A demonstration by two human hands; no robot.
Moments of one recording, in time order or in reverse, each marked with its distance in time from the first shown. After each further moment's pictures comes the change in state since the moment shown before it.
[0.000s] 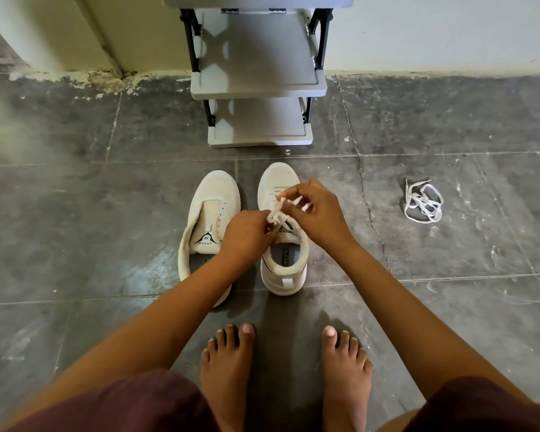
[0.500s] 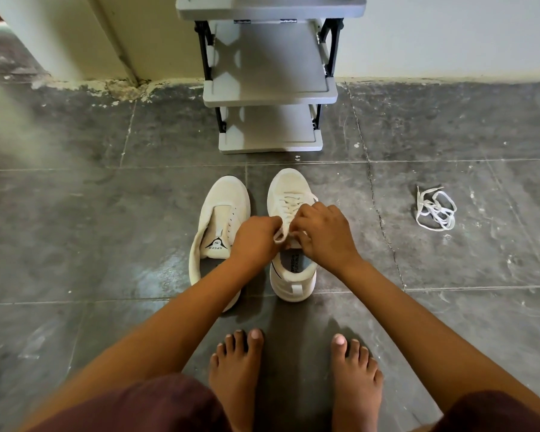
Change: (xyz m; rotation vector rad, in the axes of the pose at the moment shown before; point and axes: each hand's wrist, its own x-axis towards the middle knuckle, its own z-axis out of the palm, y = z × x) left_hand 0.002 0.001 -0.002 0.022 -0.040 -0.029; right_hand -0.004 0.025 0.010 -0.794 -0.098 -0.393
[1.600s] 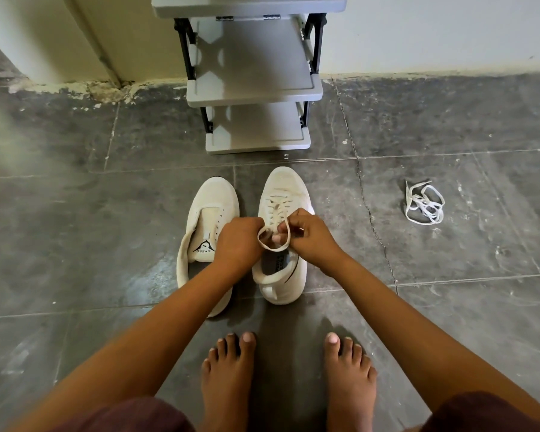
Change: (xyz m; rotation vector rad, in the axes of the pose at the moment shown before) left_hand -0.002 -0.006 -0.001 0.015 0.041 -0.031; right_hand -0.001 -0.002 0.010 0.923 -0.157 0.524
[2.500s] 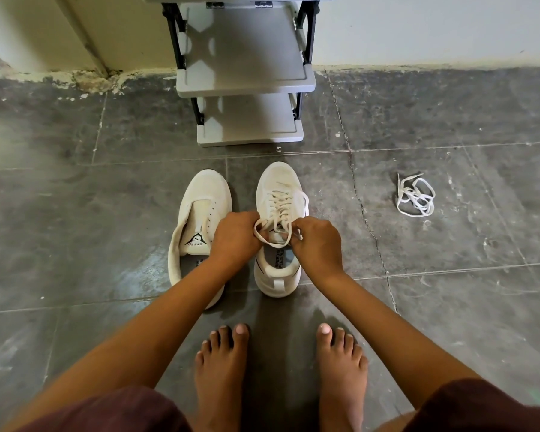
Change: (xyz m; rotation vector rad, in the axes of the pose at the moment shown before) left_hand -0.003 0.003 0.007 -0.083 0.038 0.018; right_hand -0.025 0.016 0.006 -0.599 0.305 -0.048
